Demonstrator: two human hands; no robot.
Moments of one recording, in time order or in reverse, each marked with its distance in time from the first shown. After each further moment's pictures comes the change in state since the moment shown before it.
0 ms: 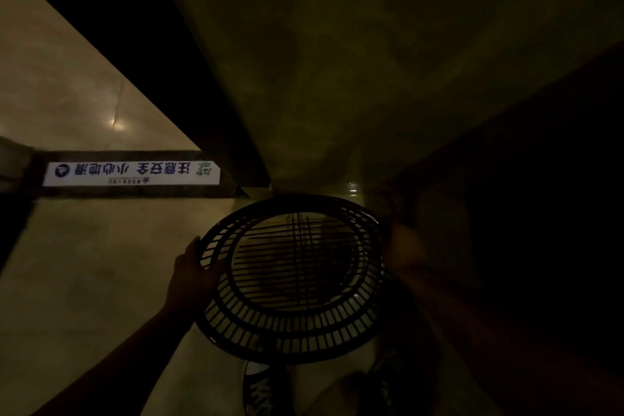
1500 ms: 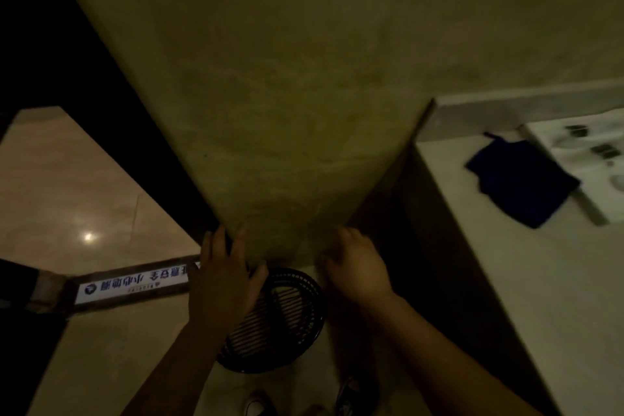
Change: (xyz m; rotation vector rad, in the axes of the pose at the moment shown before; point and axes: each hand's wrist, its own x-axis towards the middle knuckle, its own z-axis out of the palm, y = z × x) left_hand -0.326 0.272 -0.115 0.666 0.313 0.785; right_hand -0.352 -0.064 -0.276 0.154 0.478 -0.350
